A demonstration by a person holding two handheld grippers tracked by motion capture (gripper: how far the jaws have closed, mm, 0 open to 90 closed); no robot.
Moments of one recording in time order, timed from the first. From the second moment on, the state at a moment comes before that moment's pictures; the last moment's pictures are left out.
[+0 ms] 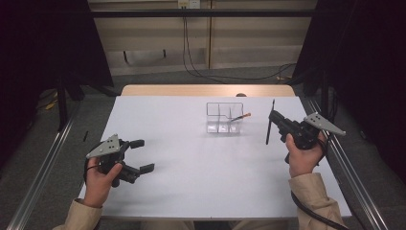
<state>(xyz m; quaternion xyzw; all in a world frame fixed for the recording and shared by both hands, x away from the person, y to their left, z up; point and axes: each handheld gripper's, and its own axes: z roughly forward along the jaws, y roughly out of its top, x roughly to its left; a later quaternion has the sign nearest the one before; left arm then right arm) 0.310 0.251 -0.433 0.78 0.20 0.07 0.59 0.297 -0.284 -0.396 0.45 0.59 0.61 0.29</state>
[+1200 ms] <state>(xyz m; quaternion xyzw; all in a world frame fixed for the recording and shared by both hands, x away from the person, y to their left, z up) 0.310 0.252 -0.436 0.78 0.20 0.06 0.59 0.328 -0.260 -0.378 0.42 0.62 0.59 0.29</state>
